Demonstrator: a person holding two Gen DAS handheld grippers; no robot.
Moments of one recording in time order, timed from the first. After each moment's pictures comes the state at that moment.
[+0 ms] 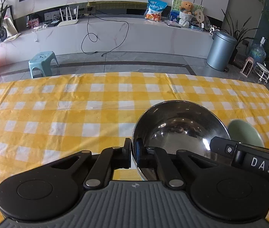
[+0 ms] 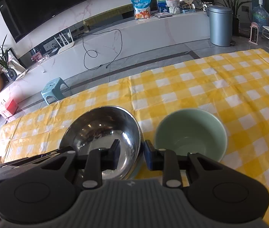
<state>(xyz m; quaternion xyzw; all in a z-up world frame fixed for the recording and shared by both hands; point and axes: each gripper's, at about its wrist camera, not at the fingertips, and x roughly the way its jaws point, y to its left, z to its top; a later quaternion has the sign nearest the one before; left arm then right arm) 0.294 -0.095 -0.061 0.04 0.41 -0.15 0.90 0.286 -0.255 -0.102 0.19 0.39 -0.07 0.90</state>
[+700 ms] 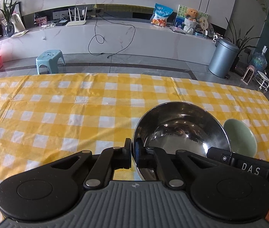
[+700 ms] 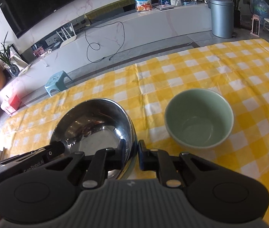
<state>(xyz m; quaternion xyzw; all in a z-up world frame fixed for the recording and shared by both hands) 0.267 -0.062 -0.037 0.00 0.41 -0.14 0.90 0.266 -0.238 -0.103 0.21 0.40 -0.06 0.89</state>
